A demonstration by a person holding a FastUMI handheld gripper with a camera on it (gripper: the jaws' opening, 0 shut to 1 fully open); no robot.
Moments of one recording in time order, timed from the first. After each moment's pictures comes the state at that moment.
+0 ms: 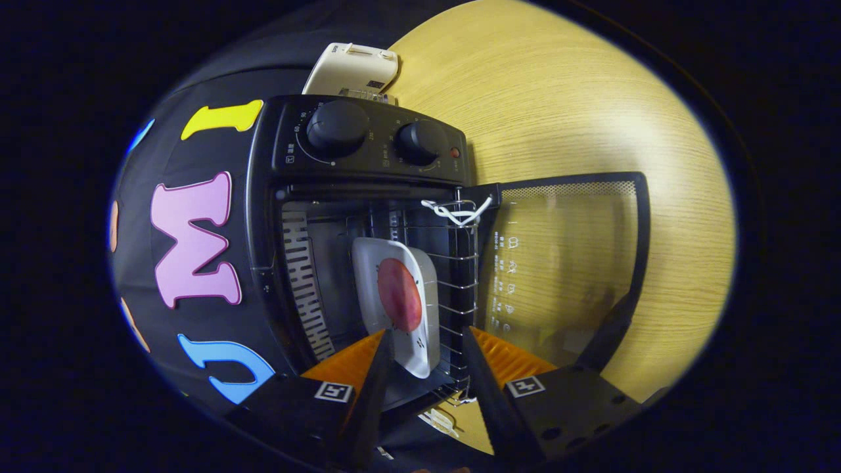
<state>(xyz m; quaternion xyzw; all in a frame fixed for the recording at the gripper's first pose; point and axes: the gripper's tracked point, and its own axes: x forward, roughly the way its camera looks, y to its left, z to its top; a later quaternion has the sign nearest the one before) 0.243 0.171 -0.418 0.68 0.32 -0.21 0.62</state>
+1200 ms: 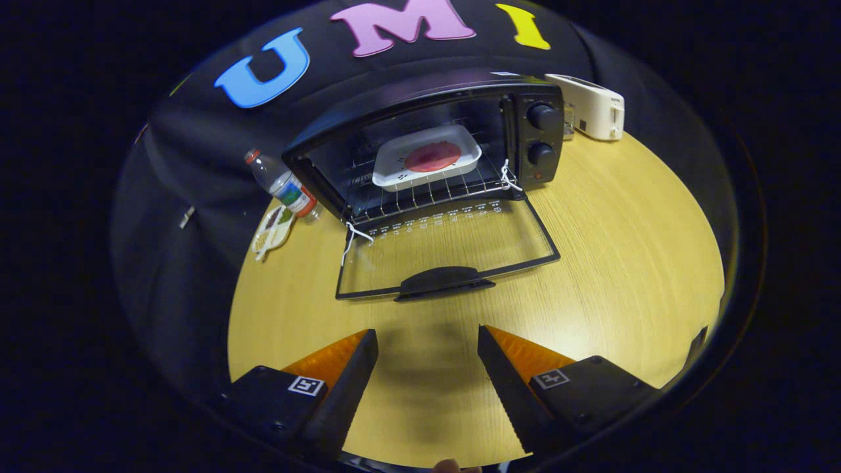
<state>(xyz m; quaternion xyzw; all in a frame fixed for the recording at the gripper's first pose) 0.070 0.174 -0.434 0.09 0.47 0.07 0.88</state>
